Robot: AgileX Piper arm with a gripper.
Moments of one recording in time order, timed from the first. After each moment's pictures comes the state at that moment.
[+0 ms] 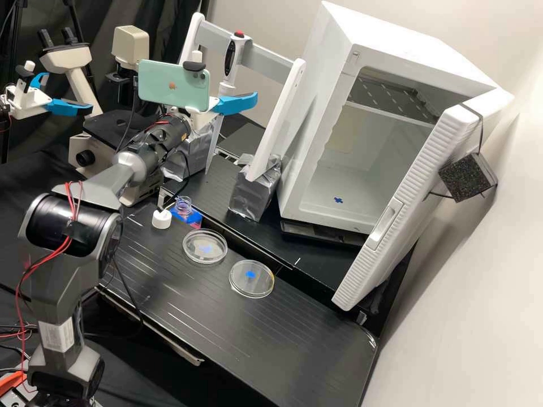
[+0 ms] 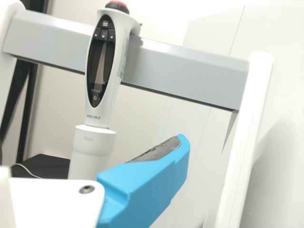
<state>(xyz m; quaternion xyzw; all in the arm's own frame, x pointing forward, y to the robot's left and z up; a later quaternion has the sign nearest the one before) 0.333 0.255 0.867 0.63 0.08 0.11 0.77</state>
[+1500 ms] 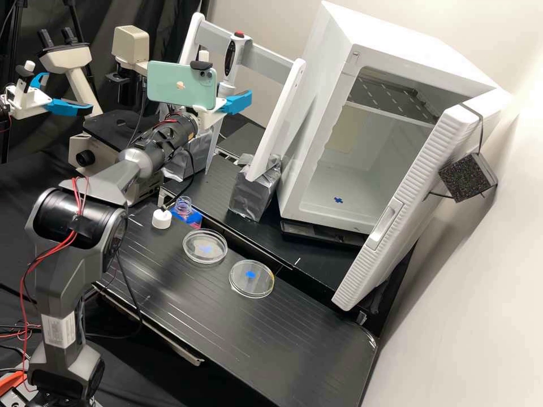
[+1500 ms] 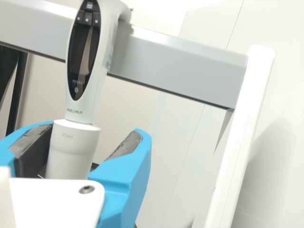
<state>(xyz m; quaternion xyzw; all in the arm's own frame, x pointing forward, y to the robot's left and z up) 0.347 0.253 0.868 0.62 0.07 0.10 0.78</state>
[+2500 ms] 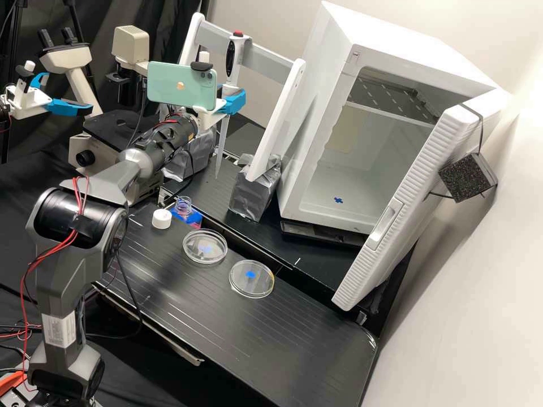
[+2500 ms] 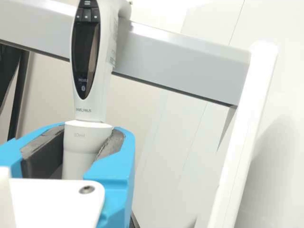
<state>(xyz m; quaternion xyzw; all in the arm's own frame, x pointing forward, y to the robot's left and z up) 0.348 0.253 0.867 0.62 0.07 0.10 0.78</state>
